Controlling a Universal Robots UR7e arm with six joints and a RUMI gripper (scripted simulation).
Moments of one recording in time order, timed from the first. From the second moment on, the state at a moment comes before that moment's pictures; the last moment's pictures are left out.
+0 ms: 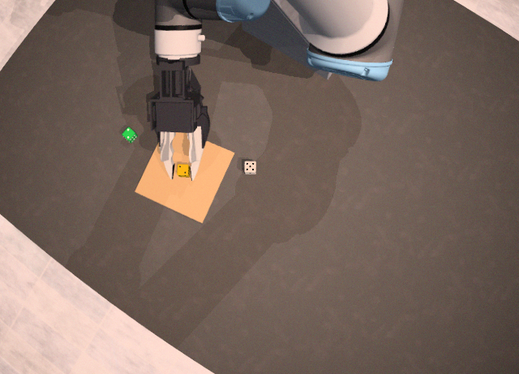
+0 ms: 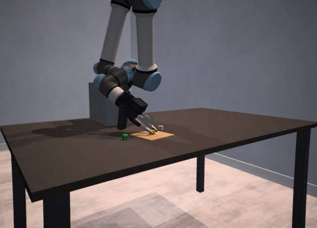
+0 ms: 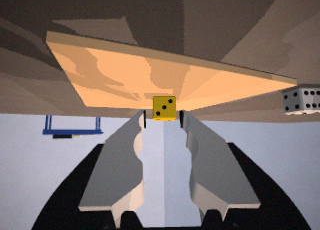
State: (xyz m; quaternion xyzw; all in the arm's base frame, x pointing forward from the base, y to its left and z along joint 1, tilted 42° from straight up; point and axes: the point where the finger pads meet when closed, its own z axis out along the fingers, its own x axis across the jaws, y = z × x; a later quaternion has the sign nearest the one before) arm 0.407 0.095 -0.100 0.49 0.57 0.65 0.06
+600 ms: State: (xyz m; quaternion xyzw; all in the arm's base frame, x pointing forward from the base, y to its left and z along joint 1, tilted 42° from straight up) arm 0.388 0.077 -0.096 0.49 0.57 0.65 0.06
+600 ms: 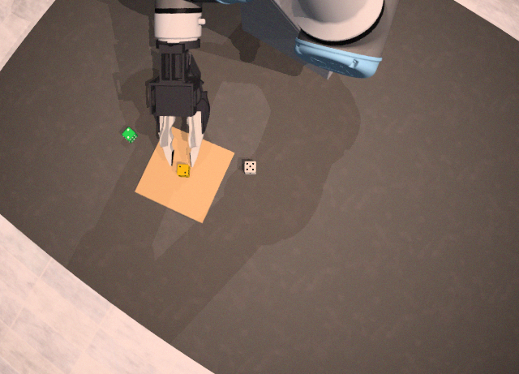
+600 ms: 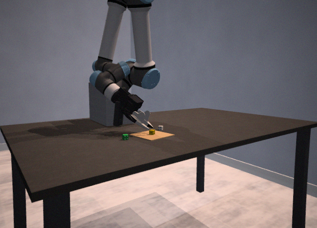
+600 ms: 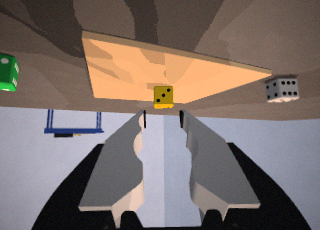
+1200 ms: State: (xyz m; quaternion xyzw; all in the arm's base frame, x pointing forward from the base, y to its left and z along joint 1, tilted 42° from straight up) arm 0.371 0.061 -0.093 0.49 0.57 0.65 0.06
